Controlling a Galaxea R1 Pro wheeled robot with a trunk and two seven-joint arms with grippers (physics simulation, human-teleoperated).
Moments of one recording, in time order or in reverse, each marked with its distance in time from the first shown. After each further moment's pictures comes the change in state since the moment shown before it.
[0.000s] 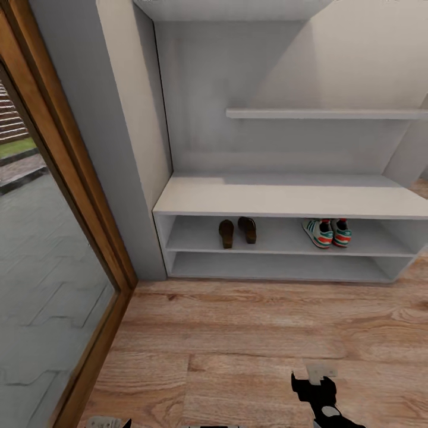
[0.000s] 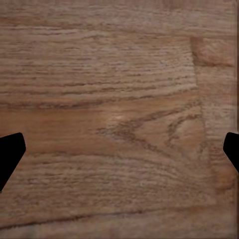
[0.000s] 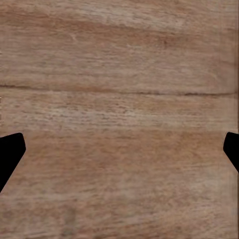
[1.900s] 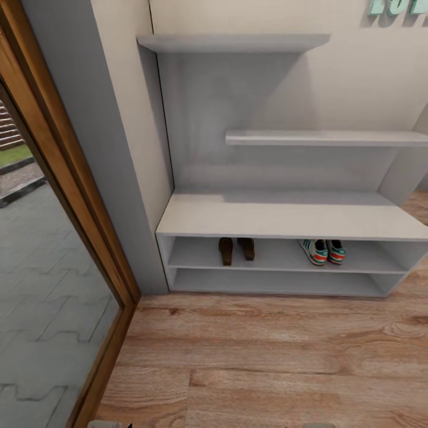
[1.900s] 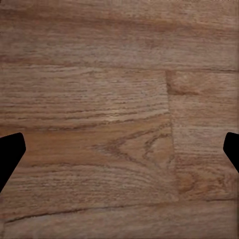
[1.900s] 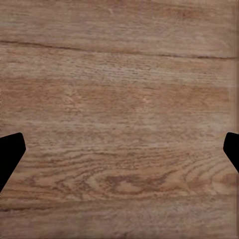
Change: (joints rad) left arm 0.003 -0.004 0.000 0.018 -0.001 0.002 0.001; right arm 0.196 0.069 -0.002 0.018 0.004 -0.139 -0.001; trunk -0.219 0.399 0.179
